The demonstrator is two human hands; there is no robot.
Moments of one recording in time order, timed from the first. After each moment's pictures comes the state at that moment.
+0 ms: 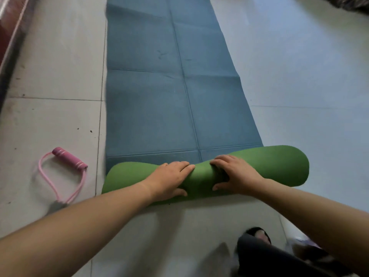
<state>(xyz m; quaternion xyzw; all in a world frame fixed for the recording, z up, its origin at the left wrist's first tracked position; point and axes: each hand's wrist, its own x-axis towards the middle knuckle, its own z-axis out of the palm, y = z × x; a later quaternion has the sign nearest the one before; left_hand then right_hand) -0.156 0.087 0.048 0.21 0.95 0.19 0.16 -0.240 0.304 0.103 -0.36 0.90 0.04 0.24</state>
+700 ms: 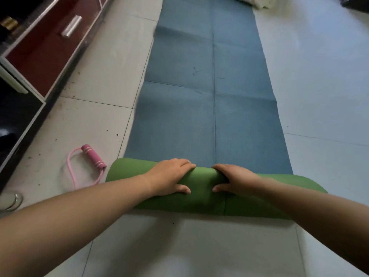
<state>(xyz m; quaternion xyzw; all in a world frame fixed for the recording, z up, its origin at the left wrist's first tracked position) -0.185 0.061 0.058 0.08 0.97 0.20 0.15 -0.310 0.259 0.080 -0.41 0.85 0.02 0.35</state>
